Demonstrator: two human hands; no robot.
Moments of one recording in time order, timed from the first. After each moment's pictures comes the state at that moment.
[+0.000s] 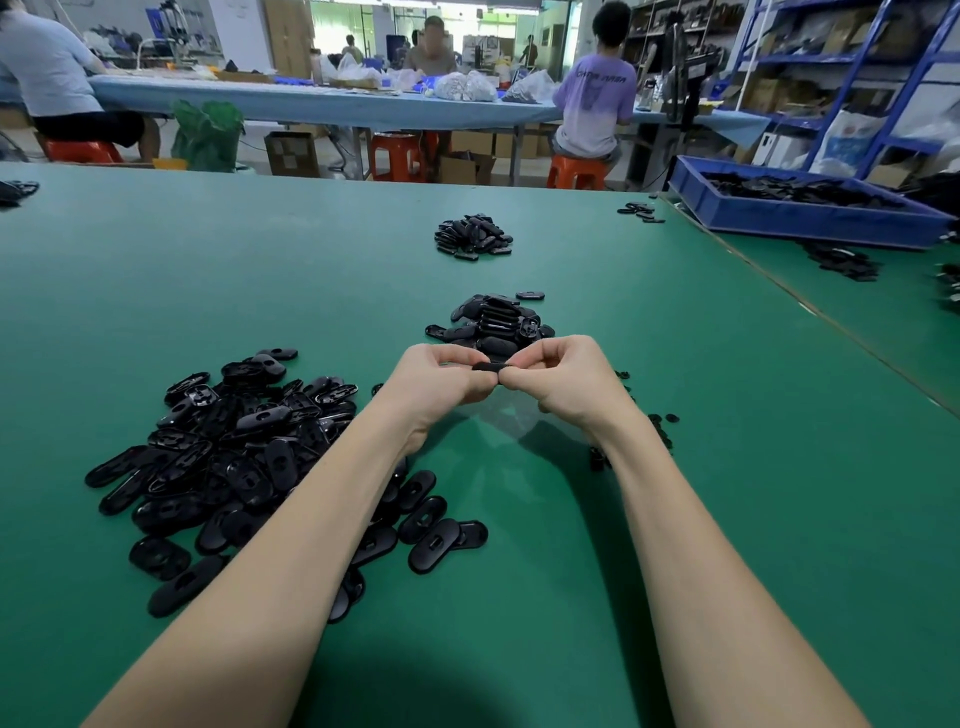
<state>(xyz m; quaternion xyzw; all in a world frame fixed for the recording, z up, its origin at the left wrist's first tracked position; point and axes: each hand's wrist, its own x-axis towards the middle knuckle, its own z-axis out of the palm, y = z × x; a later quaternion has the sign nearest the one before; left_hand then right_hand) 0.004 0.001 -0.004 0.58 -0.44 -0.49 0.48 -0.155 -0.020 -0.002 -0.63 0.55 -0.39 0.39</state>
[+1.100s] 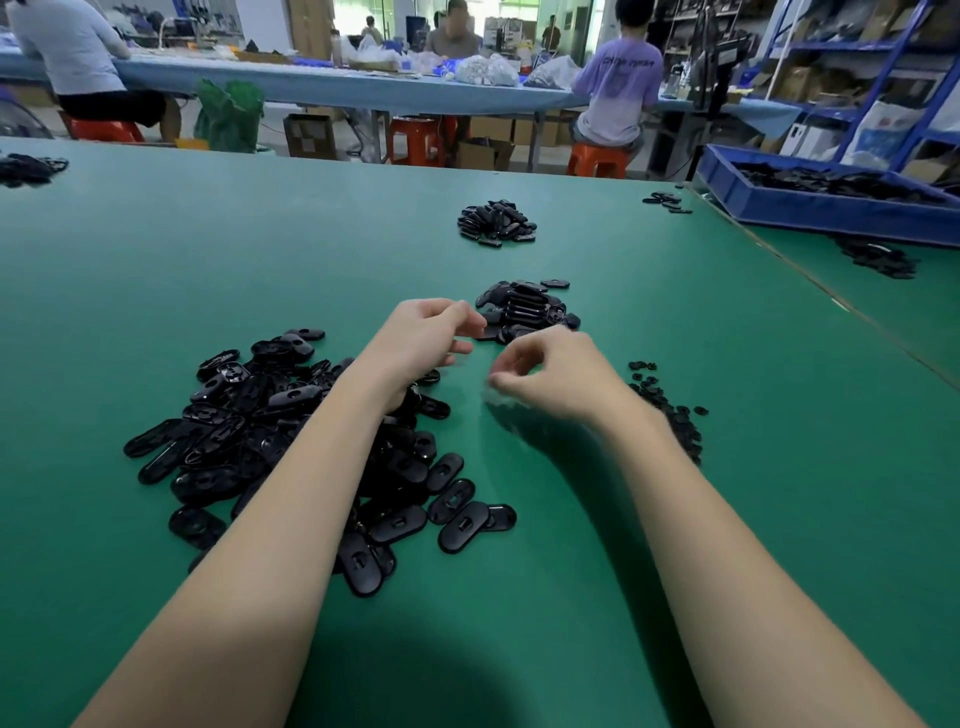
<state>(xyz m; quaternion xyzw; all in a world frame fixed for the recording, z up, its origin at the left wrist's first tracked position) 0.042 -0.008 0.013 0.59 -0.52 -0.41 0.46 -0.133 -0.020 0.001 -0.78 0.53 -0.22 0.23</state>
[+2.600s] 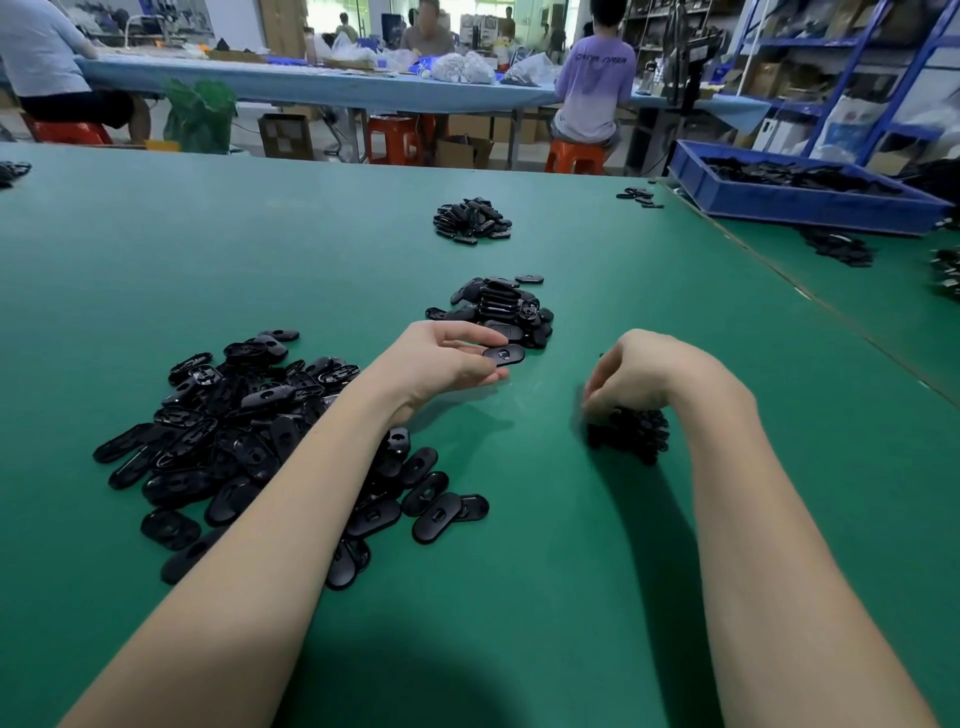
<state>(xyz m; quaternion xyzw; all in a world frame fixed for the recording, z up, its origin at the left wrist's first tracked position) 0.017 0.005 0.001 0.49 -0.50 -0.56 0.45 -0.214 -0.009 0.036 -0.67 0.71 -0.03 0.22</state>
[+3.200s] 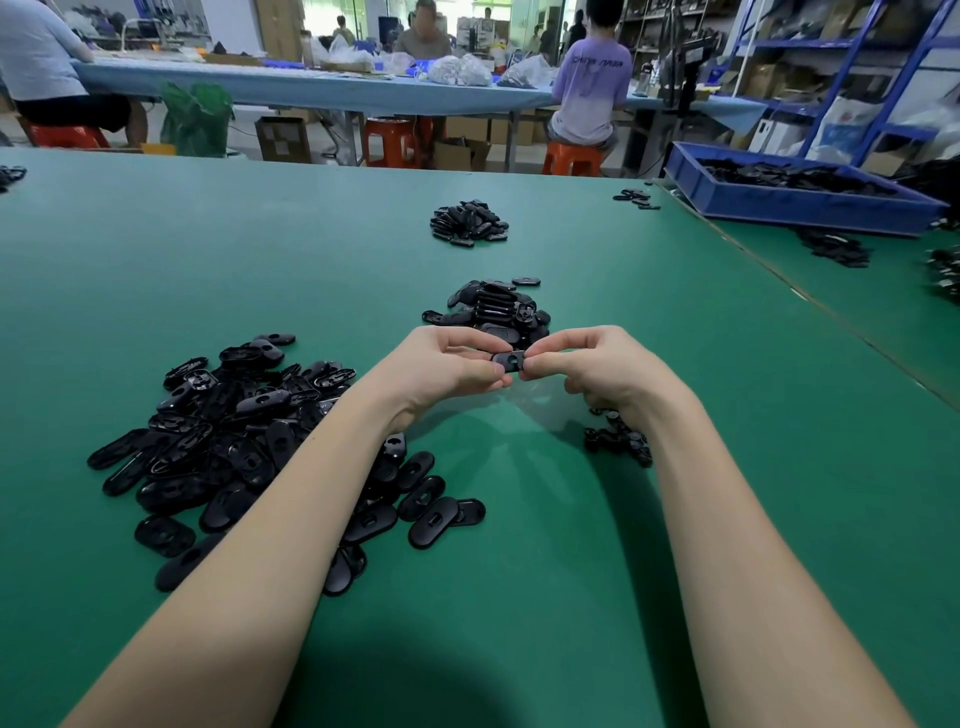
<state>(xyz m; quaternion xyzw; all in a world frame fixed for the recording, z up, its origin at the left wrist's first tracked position) 0.013 0.005 -0.002 0.47 -0.51 -0.57 0.44 -0.186 -0.002 0.023 -0.60 0.60 -0.31 0.43</state>
